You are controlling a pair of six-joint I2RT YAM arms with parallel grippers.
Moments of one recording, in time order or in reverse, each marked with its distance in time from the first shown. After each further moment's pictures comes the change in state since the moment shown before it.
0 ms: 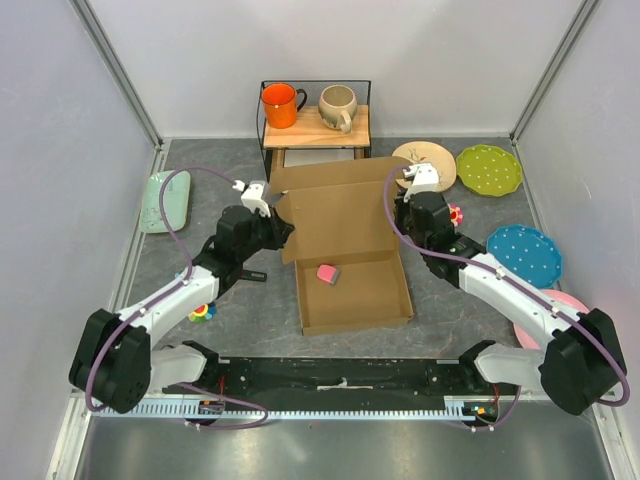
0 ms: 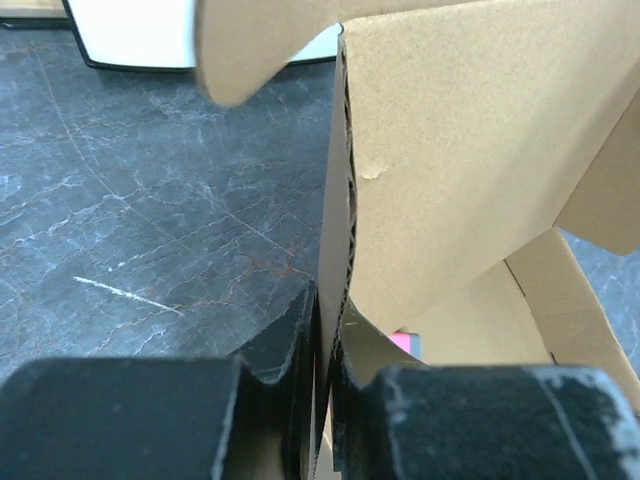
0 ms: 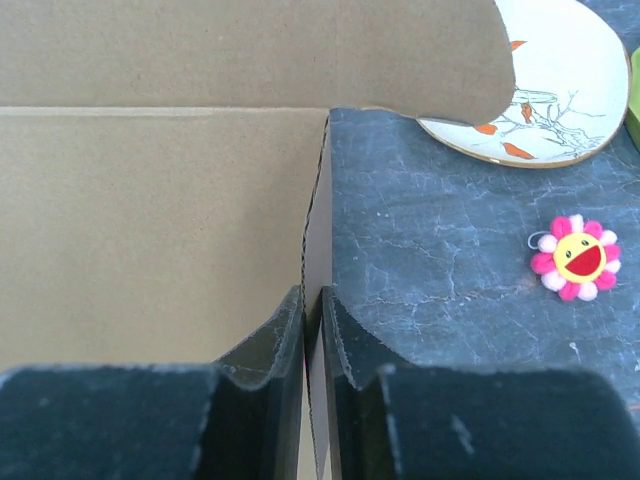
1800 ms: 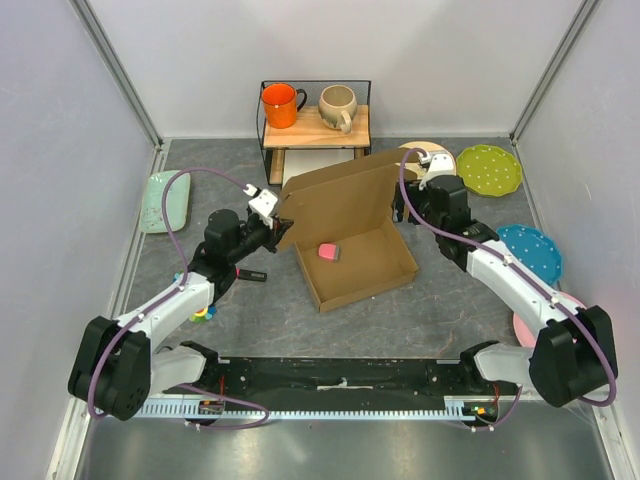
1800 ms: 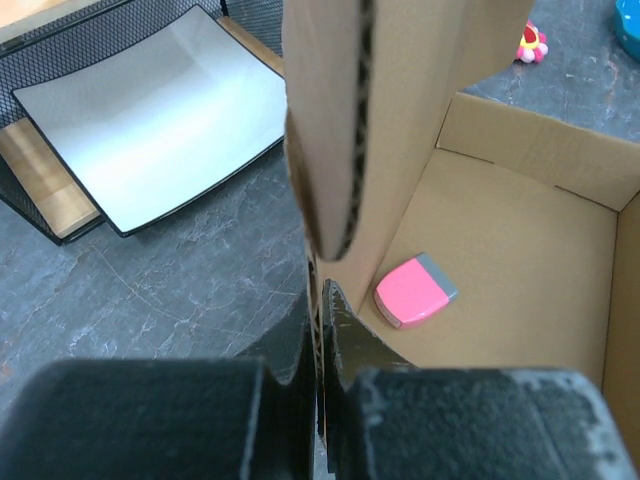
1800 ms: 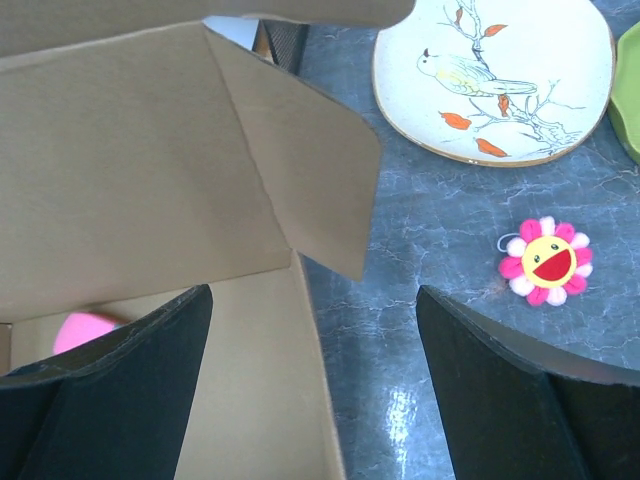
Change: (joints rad) left arm 0.028 -0.060 -0.116 0.250 0.200 0.483; right arm -0.166 0.042 0.072 -0.090 -0.158 -0.035
